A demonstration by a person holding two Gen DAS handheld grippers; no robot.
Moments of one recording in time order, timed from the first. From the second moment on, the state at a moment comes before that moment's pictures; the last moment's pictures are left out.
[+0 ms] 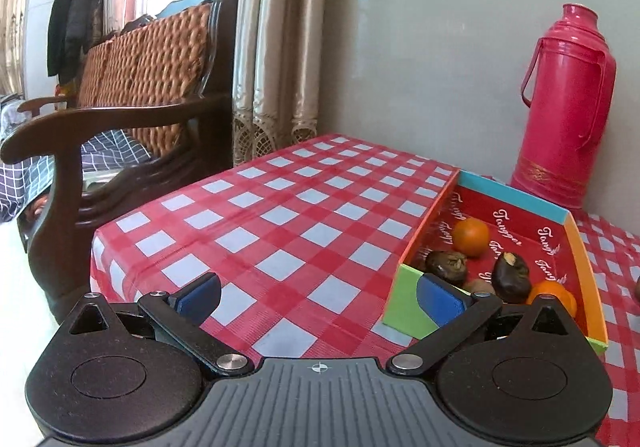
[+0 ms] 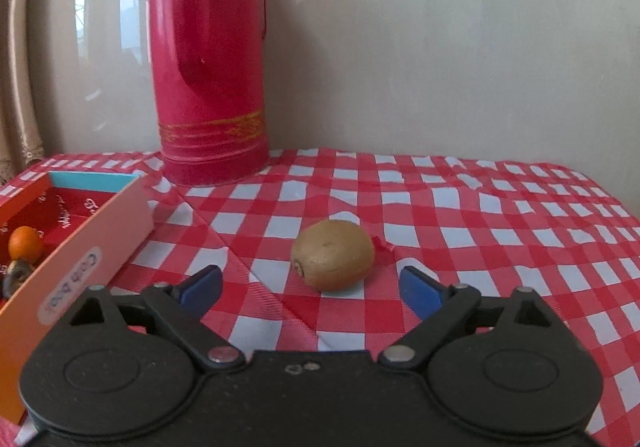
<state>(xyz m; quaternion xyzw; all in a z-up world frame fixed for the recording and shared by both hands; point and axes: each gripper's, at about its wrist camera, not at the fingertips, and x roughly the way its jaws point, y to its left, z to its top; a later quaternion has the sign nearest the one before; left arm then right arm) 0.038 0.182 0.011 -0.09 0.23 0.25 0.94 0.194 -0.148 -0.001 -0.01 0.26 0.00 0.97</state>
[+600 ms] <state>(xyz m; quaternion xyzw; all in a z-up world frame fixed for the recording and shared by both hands) 0.041 0.179 0.010 -0.07 0.24 0.24 0.94 0.240 -0.156 -0.009 0.01 0.30 -0.03 0.95</state>
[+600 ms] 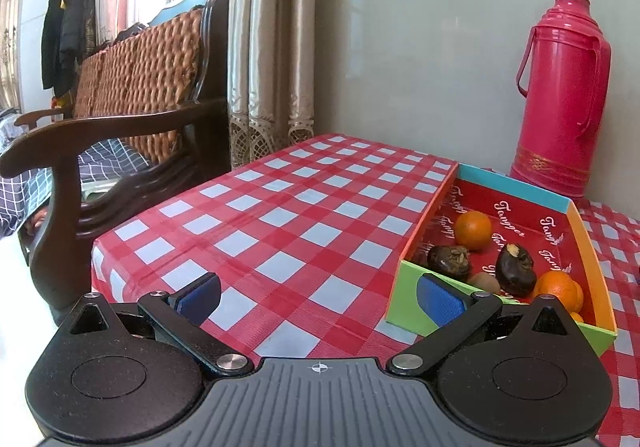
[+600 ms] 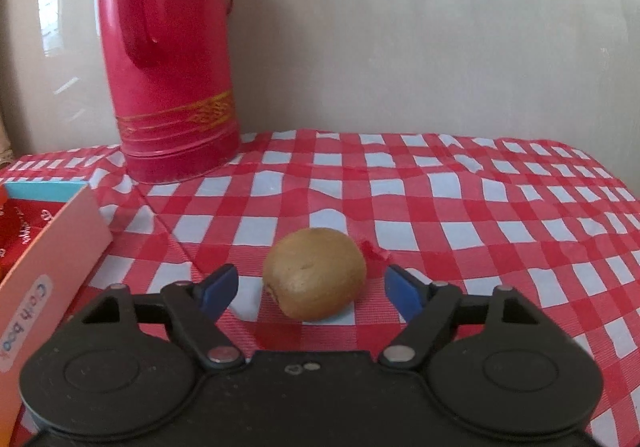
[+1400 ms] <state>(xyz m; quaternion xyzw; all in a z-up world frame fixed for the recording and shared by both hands) 0.042 0.176 0.011 -0.07 0.24 0.24 0.94 0.249 -0.158 -0.014 0.03 0.31 -0.02 0.95</state>
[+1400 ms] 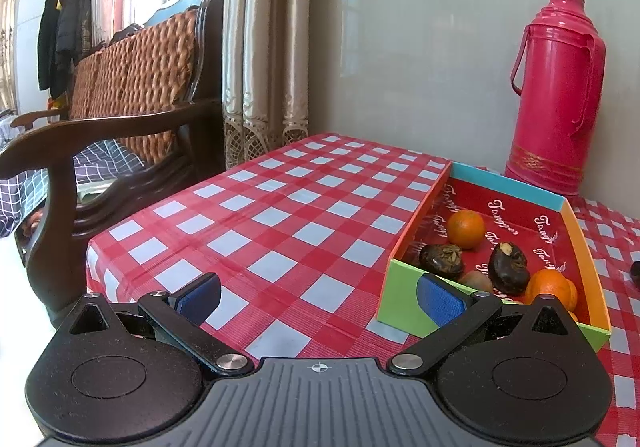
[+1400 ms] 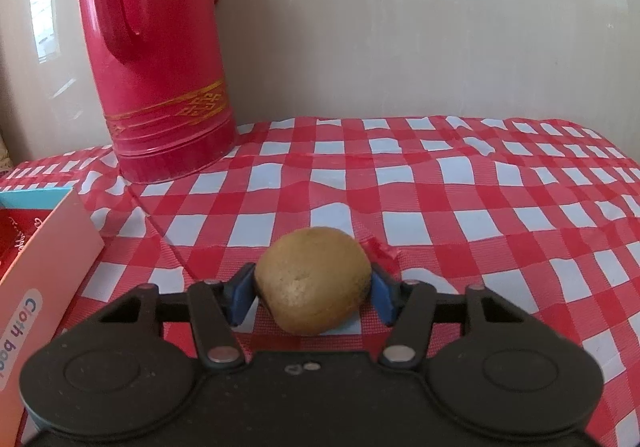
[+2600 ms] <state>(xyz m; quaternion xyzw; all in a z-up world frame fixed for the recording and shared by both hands) 0.025 0.198 0.010 -0.11 0.24 0.27 0.93 0.175 -0.079 0.021 -0.03 0.21 0.14 0.97</state>
